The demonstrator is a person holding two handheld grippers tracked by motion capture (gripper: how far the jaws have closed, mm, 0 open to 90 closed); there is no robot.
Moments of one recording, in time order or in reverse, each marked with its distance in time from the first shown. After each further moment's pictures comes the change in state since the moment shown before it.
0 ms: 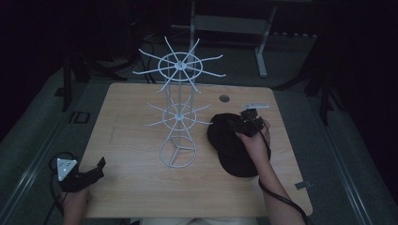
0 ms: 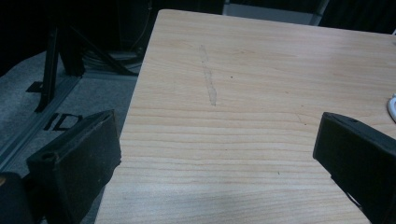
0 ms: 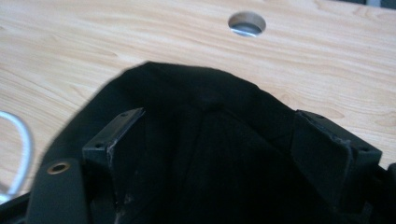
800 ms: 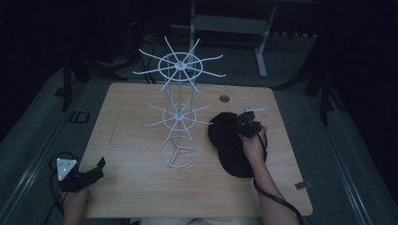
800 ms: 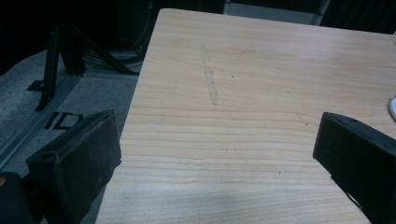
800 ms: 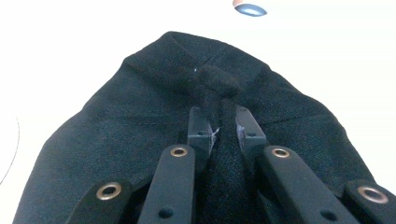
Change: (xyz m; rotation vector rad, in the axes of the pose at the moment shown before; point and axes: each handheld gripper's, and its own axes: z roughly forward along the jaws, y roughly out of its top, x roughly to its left) left arm 0.000 0.000 0.000 0.002 0.003 -0.004; right arm 0.002 -0.010 0.009 0.033 0.002 -0.015
